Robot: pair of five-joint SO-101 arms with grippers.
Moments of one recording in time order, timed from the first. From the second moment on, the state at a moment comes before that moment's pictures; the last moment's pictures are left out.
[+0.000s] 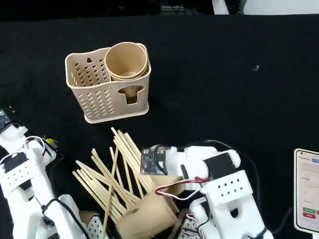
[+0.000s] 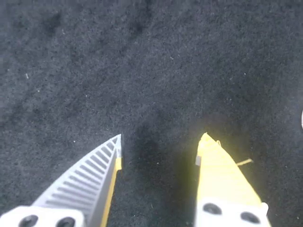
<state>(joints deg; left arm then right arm) -40.5 -45.9 69.6 45.8 4.9 -18.1 -61.1 62.6 85.0 69.5</state>
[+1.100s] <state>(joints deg) -40.5 -45.9 69.6 45.8 4.9 -23.6 -13.3 -38.1 82.9 11.7</state>
